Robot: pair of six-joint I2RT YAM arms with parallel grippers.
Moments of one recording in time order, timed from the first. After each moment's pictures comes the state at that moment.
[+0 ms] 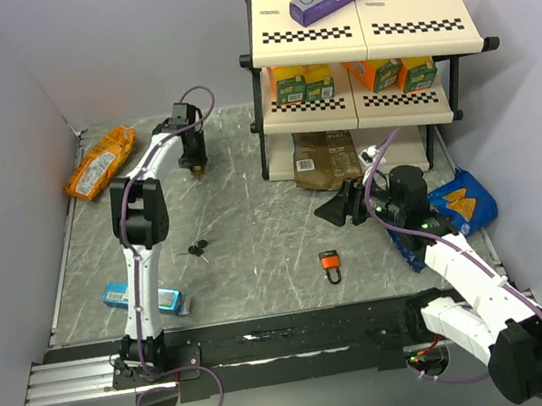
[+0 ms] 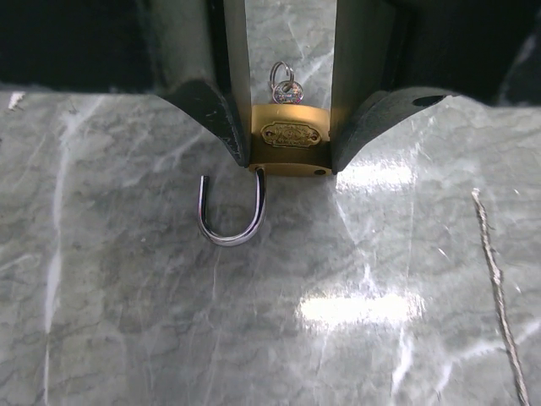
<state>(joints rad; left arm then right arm) -0.22 2.46 2.15 -0.71 -0.09 -0.19 0.24 0.89 0.57 -0.04 -0.59 0.50</state>
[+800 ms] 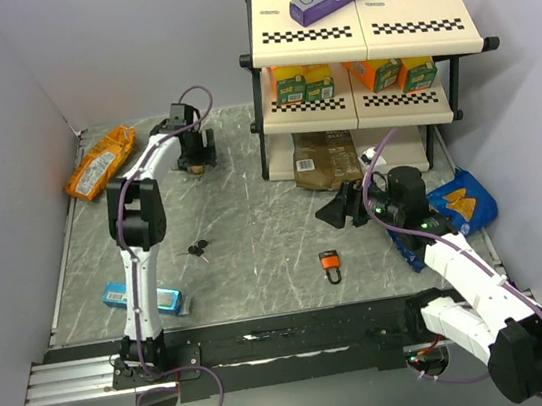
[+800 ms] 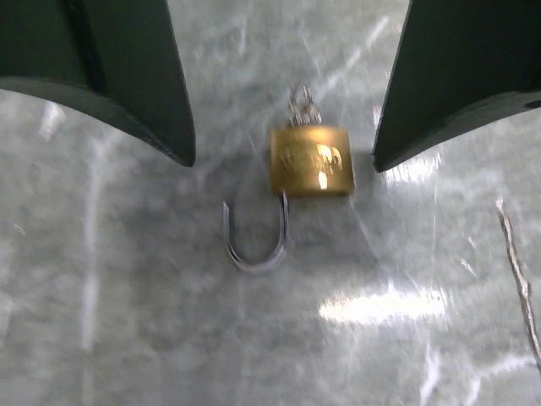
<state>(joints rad) -0.22 2.42 2.10 -0.68 -0.05 -0.19 0.24 0.89 0.57 -0.08 -0.56 0.46</state>
